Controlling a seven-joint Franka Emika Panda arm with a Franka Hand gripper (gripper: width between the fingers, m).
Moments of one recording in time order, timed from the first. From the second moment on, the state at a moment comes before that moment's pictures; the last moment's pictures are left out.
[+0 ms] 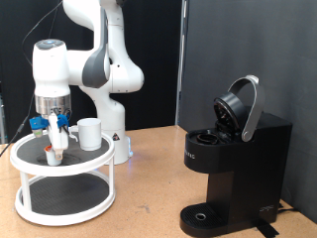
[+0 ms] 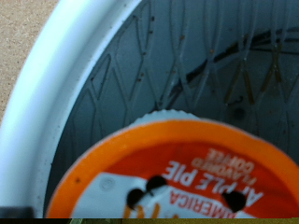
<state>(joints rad) -0.16 -0.23 -0.49 -2.61 -0.18 2.40 1.83</state>
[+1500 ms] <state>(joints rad) -0.13 -0.36 -0.48 -2.48 0.03 2.06 1.83</state>
